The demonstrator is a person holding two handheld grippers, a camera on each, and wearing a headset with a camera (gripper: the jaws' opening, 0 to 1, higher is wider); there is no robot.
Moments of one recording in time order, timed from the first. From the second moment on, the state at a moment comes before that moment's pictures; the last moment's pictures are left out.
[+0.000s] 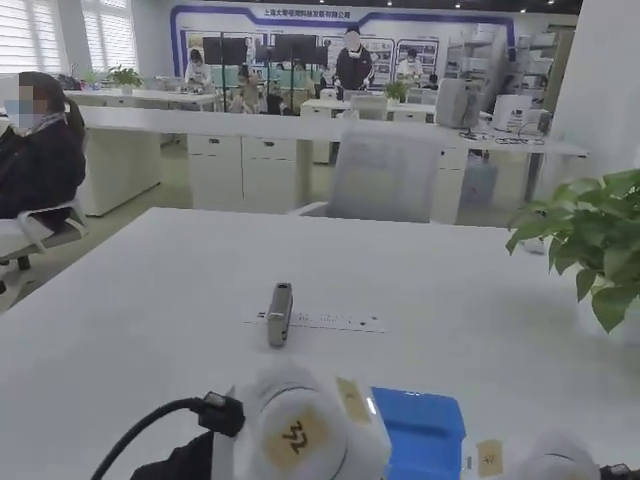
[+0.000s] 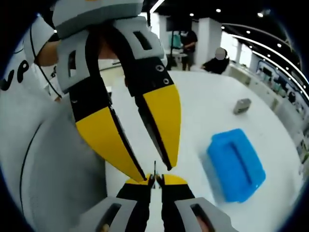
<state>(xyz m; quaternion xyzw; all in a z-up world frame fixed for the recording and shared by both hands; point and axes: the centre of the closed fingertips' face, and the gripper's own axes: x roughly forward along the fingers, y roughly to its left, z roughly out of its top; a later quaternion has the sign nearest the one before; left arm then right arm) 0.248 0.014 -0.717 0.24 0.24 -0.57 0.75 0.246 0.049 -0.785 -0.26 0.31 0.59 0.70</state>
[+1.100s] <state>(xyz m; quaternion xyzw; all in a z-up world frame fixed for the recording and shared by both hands) 0.291 0.050 -0.815 0.39 0.28 -0.58 0.66 0.291 -0.013 -0.800 -0.07 0.37 0.42 0.83</state>
